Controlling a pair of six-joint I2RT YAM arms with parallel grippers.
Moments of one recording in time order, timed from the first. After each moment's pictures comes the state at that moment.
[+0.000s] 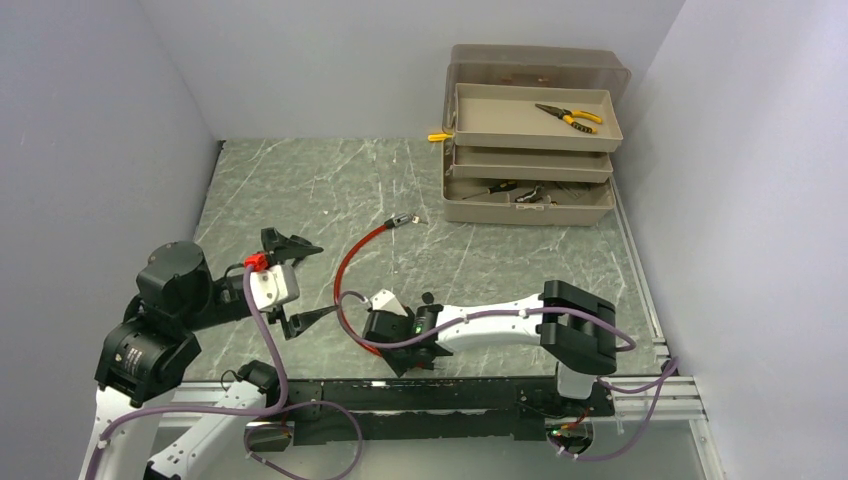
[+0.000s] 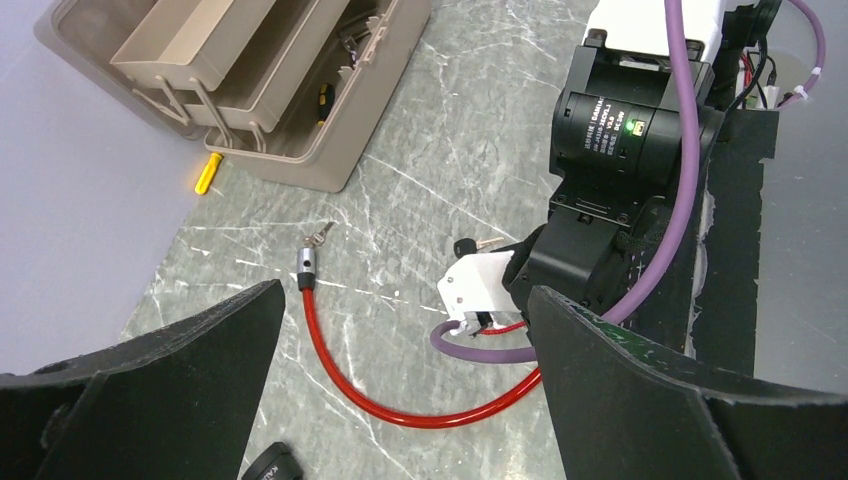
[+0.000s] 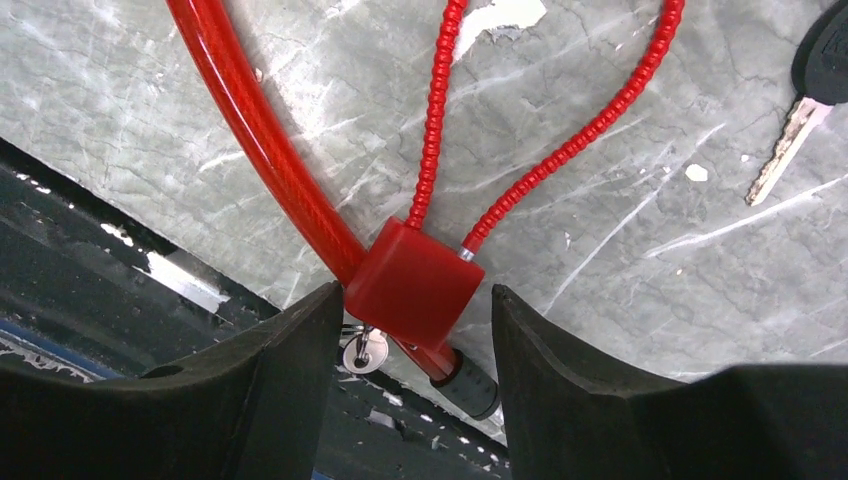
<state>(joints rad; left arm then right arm) -0.41 0.61 1.23 -0.88 0.72 0.51 1.36 1.75 1.08 -0.56 0.27 0.61</state>
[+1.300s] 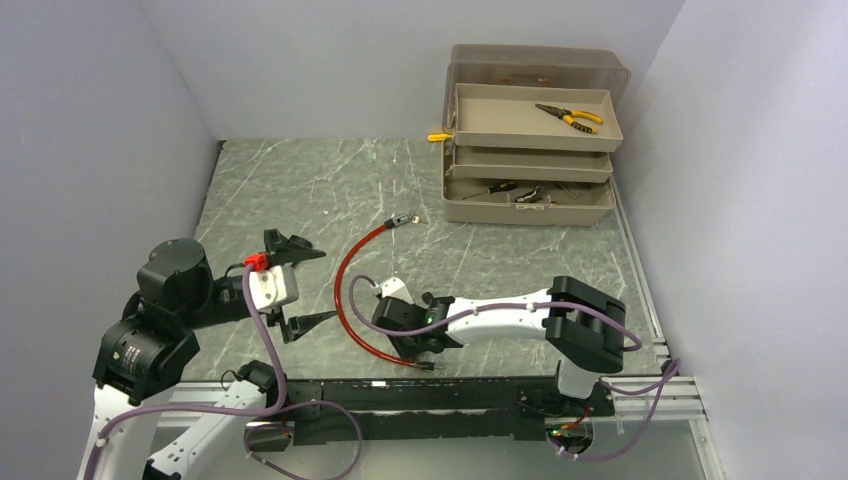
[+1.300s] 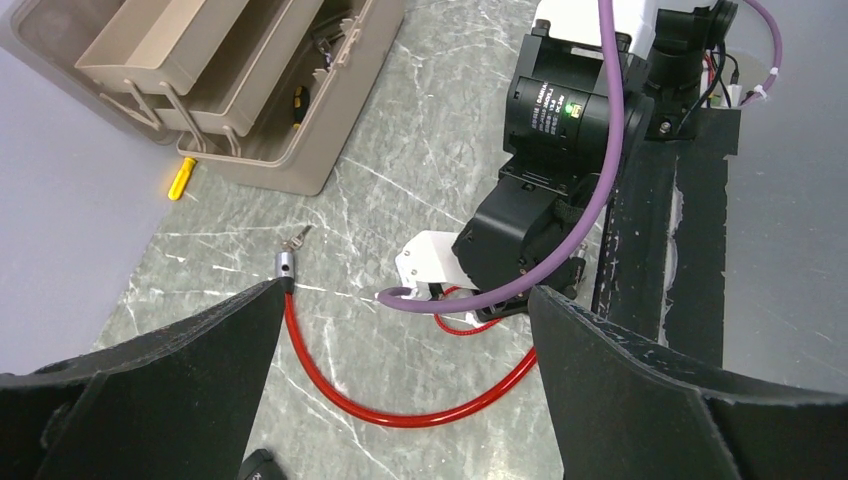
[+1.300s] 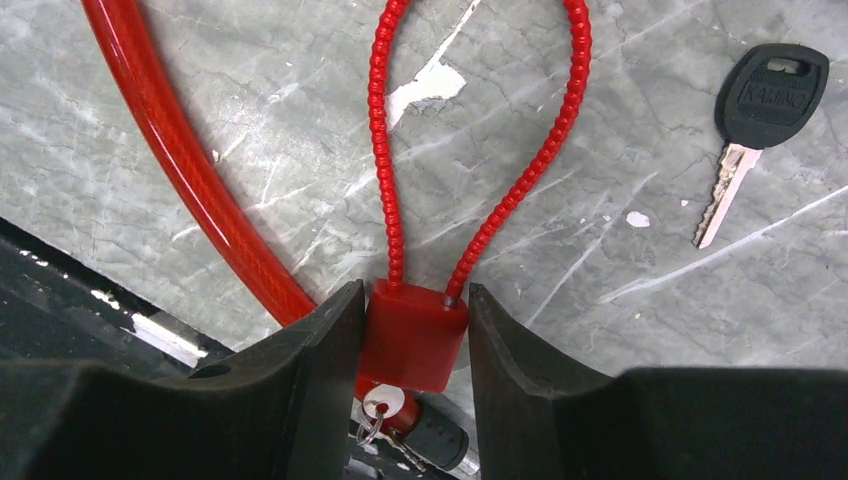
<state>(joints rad) -0.41 0.63 1.26 -0.92 0.76 0.51 1.29 1.71 1.00 -0.42 0.26 0.61</state>
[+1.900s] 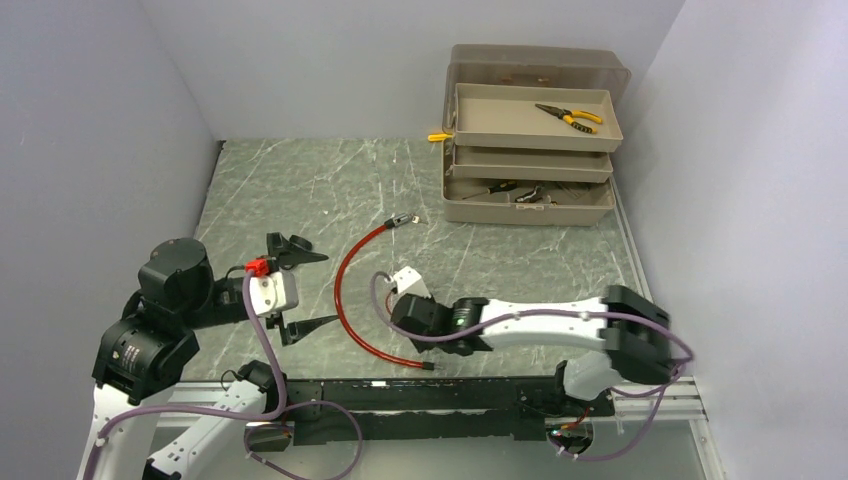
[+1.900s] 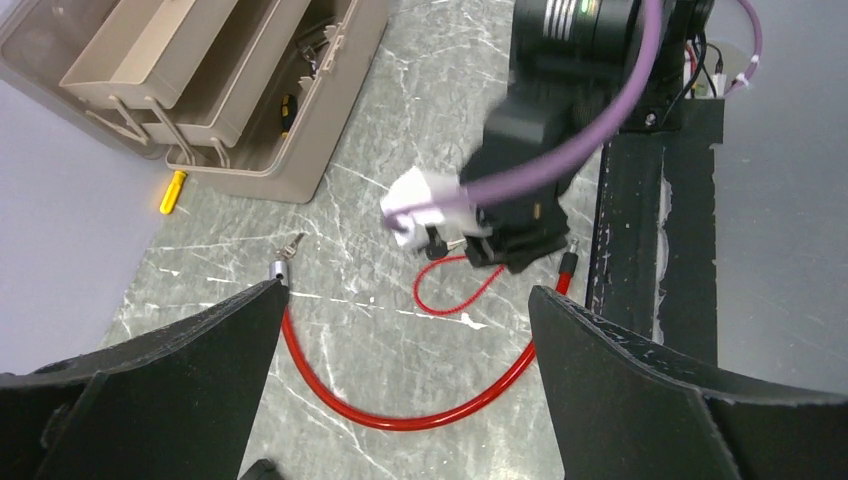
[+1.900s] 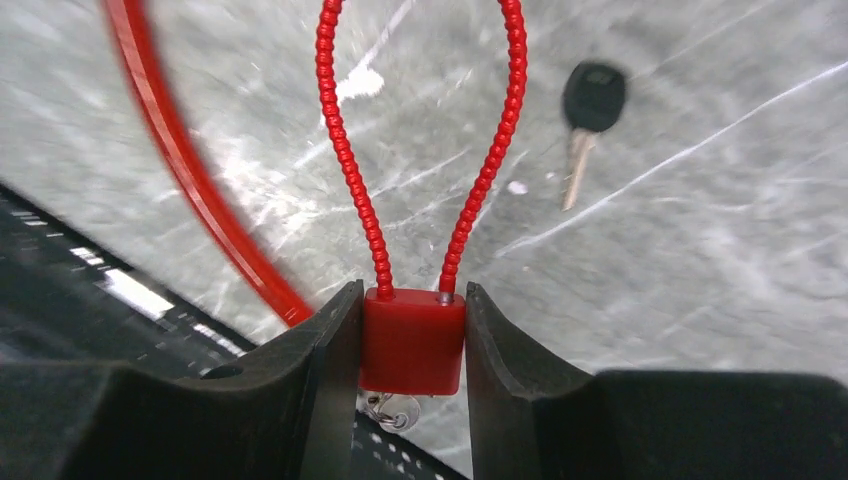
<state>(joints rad) -0.41 0.63 1.27 -0.95 0.80 0.54 1.30 1.56 0.92 -0.44 0.37 0.56</state>
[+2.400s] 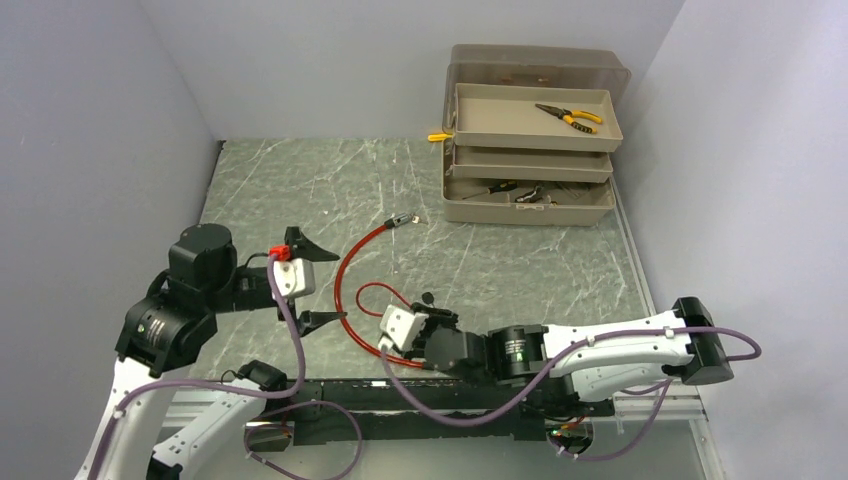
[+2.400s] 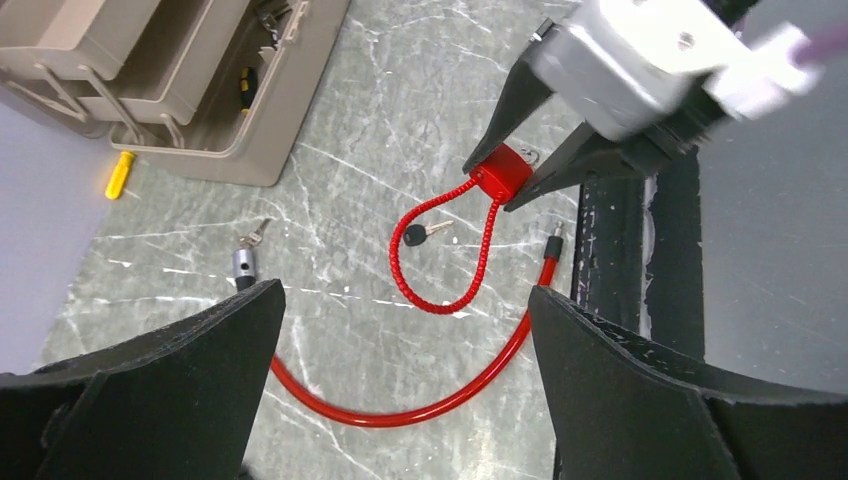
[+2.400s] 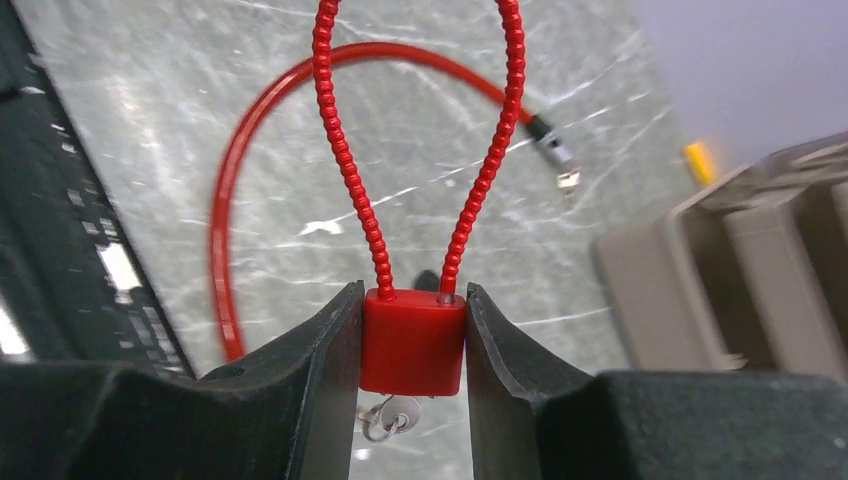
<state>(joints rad) -0.41 0.68 1.21 -0.94 0.82 0.59 1.55 1.15 0.91 -0.30 0.66 -0.13</state>
